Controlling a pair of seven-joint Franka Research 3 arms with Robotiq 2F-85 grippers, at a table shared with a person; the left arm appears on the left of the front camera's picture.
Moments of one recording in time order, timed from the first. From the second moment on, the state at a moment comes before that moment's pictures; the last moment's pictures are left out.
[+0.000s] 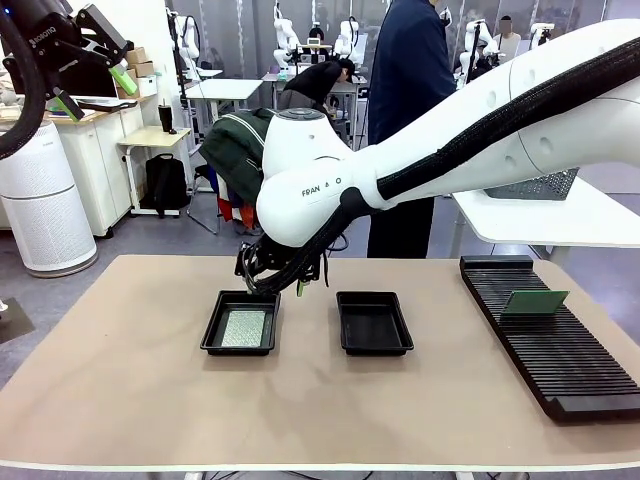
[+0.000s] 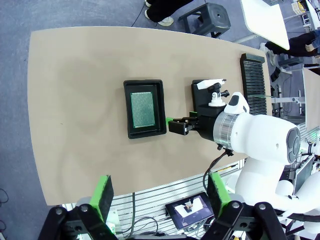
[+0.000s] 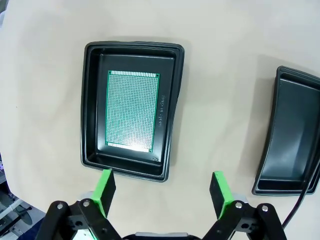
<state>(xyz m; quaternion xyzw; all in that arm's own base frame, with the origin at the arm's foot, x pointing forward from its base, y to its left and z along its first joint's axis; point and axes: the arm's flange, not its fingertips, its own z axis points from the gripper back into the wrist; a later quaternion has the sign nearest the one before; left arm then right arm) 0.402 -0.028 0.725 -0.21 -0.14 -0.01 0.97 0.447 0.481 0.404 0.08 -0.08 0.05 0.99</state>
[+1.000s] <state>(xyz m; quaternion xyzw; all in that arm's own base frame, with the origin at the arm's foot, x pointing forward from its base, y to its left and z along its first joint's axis) 0.424 -0.037 0.660 -0.20 -0.07 -0.03 0.98 0.453 0.462 0.430 0.13 -0.08 0.00 0.99</state>
